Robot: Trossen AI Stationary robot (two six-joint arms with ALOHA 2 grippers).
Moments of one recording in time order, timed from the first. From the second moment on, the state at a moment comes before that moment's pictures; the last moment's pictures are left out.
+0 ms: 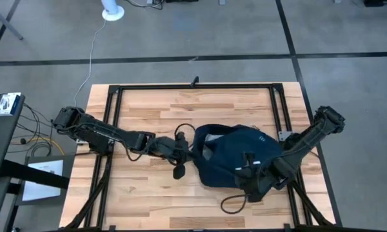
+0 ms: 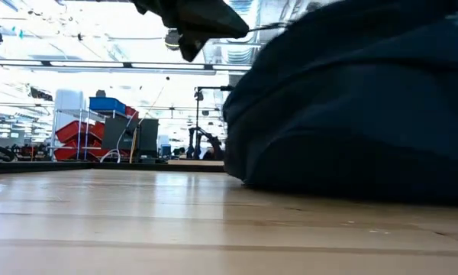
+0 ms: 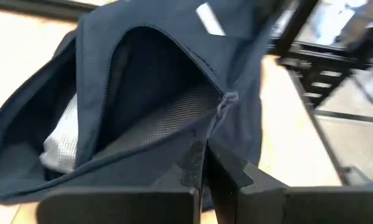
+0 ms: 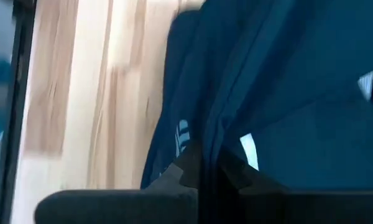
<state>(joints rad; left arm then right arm) -0.20 1.51 0.97 0.08 -0.12 -0.25 0.74 1.52 1.34 -1.10 0.28 0.57</state>
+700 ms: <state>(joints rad) -0.22 1.59 0.97 0.03 -0.02 -0.30 0.77 1.52 1.49 -1.17 0.28 1.12</state>
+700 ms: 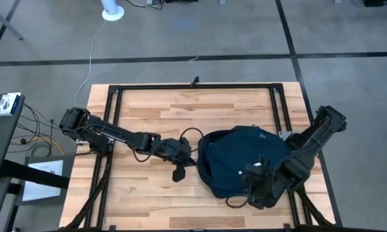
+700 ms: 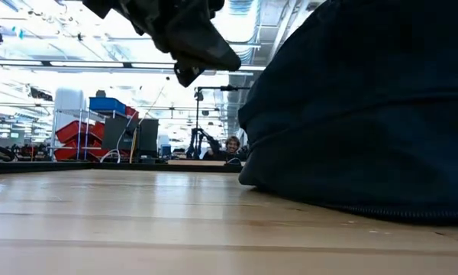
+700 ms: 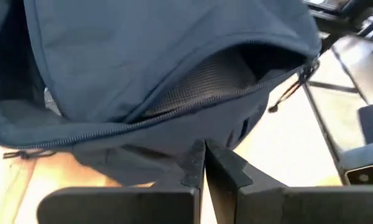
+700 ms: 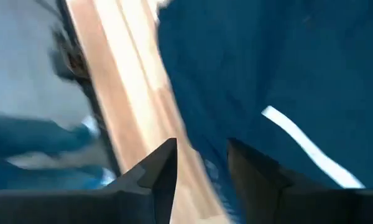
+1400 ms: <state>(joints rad) -0.22 1.58 0.97 -0.09 -0.10 -0.19 1.03 1.42 1.23 -1.26 -0.11 2.01</state>
